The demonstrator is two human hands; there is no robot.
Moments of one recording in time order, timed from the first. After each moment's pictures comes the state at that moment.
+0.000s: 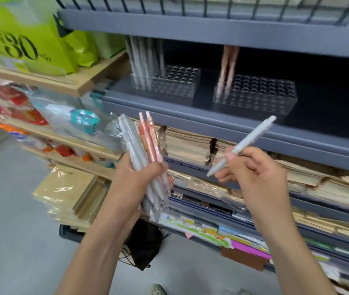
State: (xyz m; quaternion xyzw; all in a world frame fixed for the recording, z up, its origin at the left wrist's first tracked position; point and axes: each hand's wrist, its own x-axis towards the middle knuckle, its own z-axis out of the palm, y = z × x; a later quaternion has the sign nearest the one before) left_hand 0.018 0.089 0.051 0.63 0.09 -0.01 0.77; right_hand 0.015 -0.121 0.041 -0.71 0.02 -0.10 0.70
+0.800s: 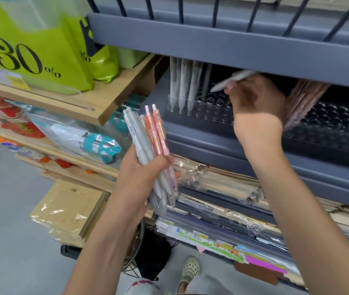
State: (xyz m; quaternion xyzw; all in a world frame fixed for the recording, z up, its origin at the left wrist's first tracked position) left_hand 0.152 0.185 0.048 0.61 0.09 -0.04 0.79; right_hand 0.235 -0.001 0.088 -0.81 -0.01 -0.31 0.51
